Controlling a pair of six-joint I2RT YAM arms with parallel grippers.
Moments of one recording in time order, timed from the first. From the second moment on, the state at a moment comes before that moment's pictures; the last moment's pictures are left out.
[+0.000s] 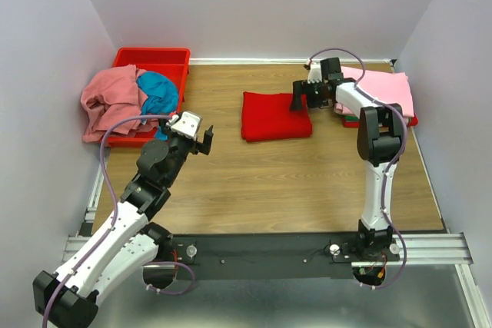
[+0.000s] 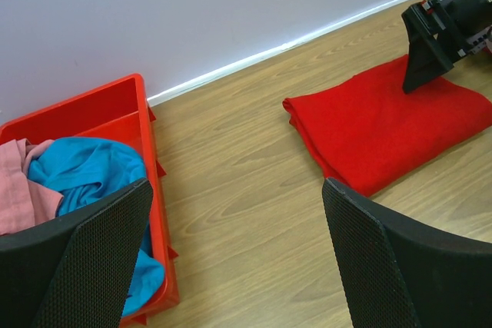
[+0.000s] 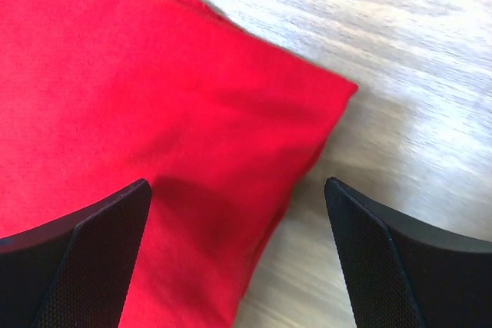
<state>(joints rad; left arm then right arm) -0.52 0.69 0.57 0.14 -0.17 0.20 0.16 2.22 1.71 -0.41 -0.39 -0.03</state>
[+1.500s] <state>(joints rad) -0.52 0.72 0.57 0.14 -0.17 0.22 0.20 2.19 1.80 -0.58 -0.79 0.01</state>
